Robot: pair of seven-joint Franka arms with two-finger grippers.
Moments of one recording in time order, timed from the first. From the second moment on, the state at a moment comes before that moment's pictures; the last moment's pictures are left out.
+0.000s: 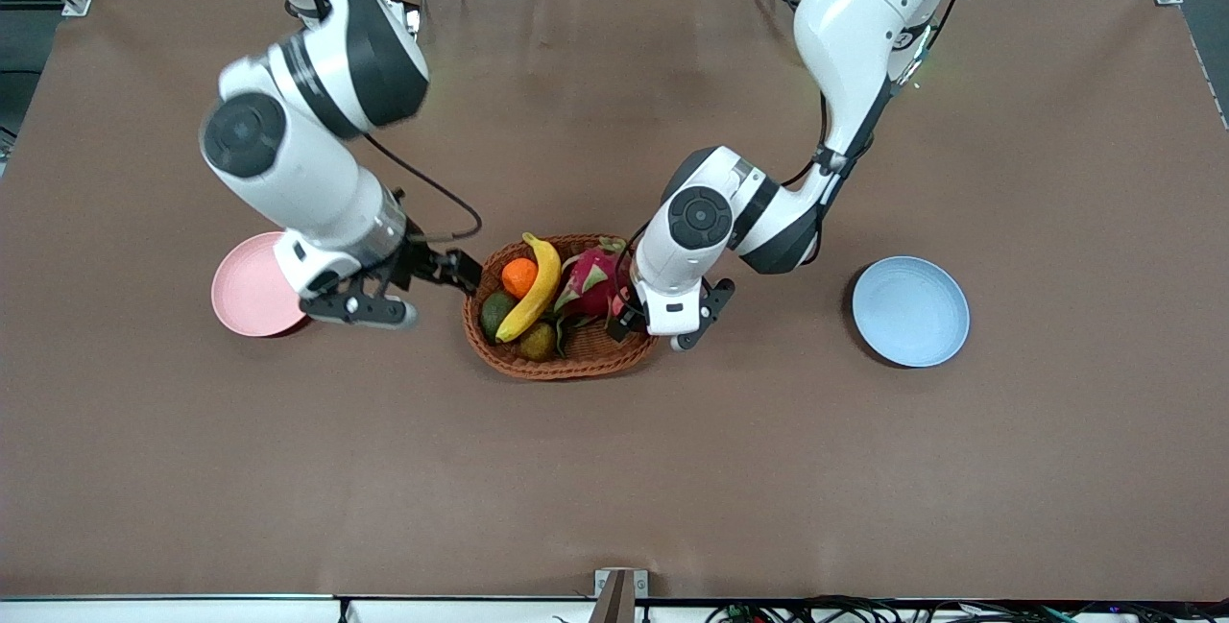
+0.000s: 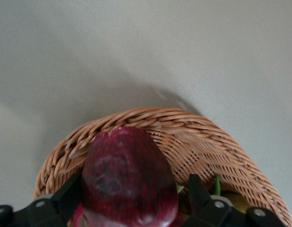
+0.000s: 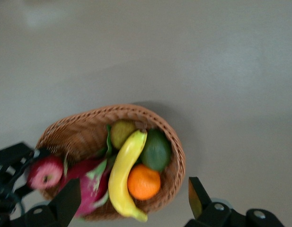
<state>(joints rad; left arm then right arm) -0.58 0.76 -0.15 -1.43 -0.08 2.30 -1.54 0.50 0.37 -0.09 -1.57 0.17 2.02 0.52</state>
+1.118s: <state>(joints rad) -0.45 0.57 -0.12 -1.41 -0.06 2.03 -1.33 0.58 0.56 -0.10 -1.57 0.18 2.09 1.07</state>
